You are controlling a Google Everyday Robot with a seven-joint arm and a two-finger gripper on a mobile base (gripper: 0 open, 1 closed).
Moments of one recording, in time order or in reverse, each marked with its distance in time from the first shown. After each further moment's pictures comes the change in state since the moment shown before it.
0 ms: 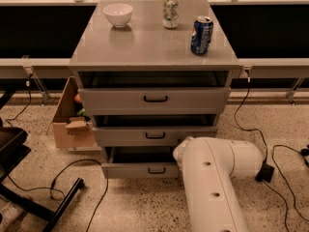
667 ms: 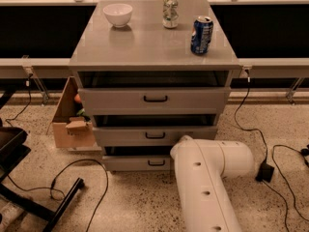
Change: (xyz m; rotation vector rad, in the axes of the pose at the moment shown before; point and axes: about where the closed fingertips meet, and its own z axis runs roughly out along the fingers) arm -0.006 -0.024 0.015 0.049 0.014 -0.008
